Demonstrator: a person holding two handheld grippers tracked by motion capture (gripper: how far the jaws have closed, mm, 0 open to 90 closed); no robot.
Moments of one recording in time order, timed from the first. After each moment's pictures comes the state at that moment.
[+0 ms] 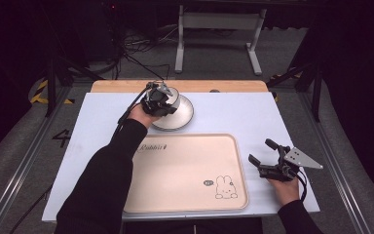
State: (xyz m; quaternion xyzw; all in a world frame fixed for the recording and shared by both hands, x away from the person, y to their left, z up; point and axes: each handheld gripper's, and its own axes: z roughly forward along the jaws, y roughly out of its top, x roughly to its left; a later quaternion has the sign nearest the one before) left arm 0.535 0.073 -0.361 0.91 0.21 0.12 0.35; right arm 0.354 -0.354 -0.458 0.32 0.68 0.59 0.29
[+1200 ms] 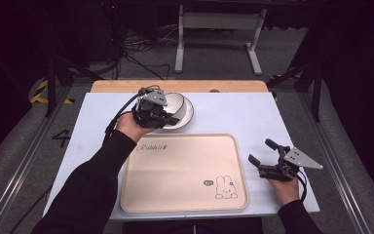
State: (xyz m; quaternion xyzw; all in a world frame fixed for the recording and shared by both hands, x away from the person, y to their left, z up) left arm 0.459 0.085 -0.316 0.90 0.12 0.08 0.41; right arm 0.354 -0.354 -0.458 0.32 0.68 0.59 0.29
